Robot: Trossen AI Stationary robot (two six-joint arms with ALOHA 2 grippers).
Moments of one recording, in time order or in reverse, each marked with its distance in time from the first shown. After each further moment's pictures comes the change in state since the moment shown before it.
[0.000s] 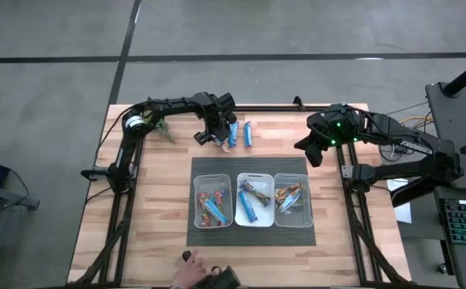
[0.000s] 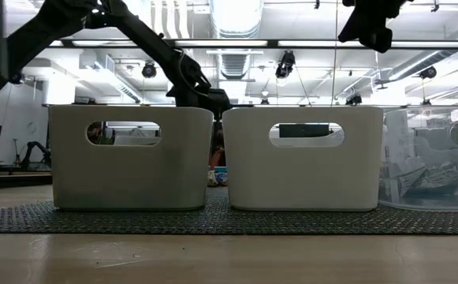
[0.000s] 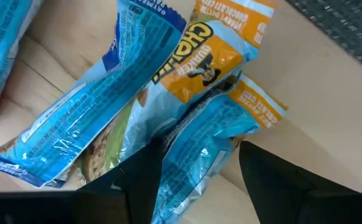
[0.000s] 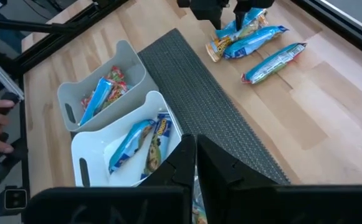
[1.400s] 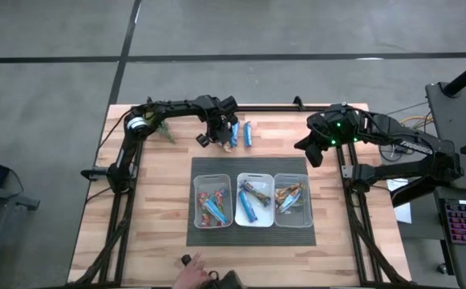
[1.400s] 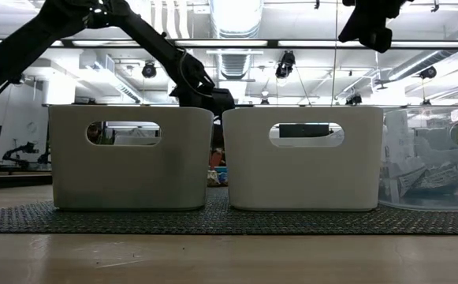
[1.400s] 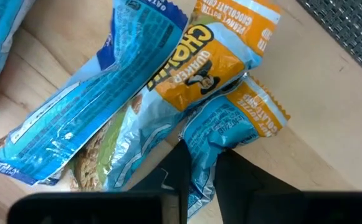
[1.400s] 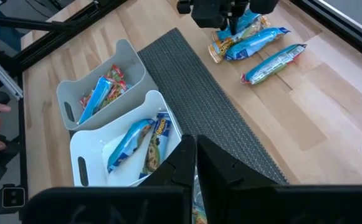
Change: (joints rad) left arm -0.034 0.015 0.013 -0.001 -0.068 -0.086; right arm 0.000 0.000 0.000 -0.002 0.000 -0.012
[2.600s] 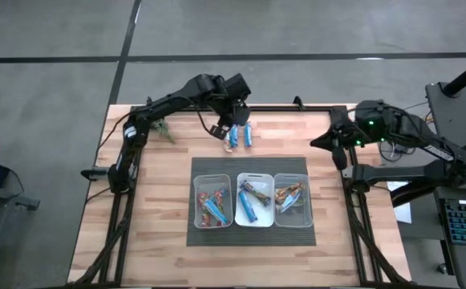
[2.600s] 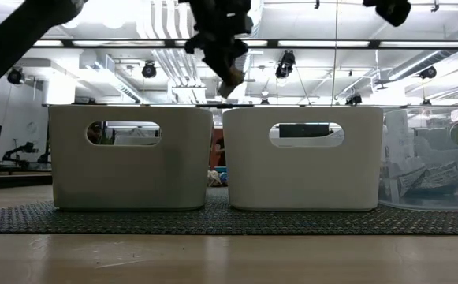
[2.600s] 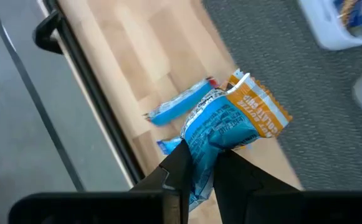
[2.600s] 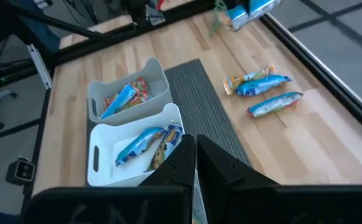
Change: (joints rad) left arm -0.183 -0.071 0.681 -0.457 -0.067 -0.504; right arm 0.000 -0.170 0.074 -0.091 -0.043 -0.185
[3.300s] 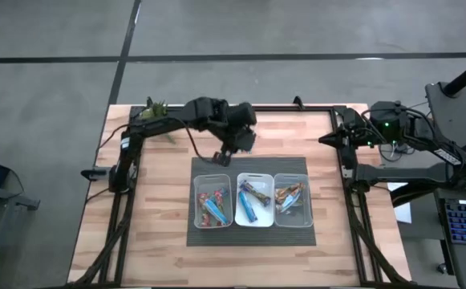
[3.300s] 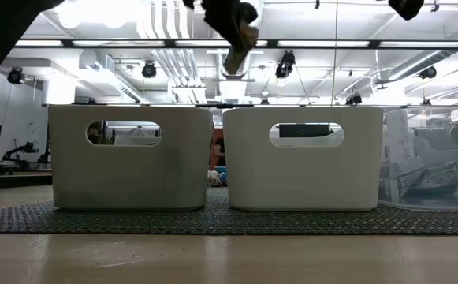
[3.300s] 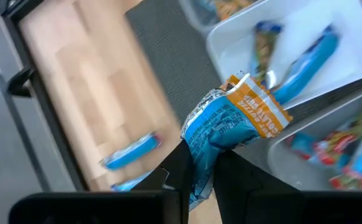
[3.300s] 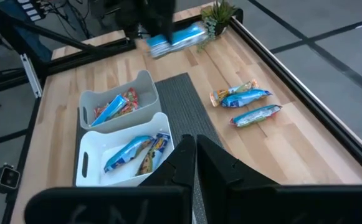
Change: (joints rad) left arm -0.238 -0.047 0.010 -0.026 -0.008 -0.252; right arm -0.002 -0.080 0.000 -0.019 0.055 -0.032
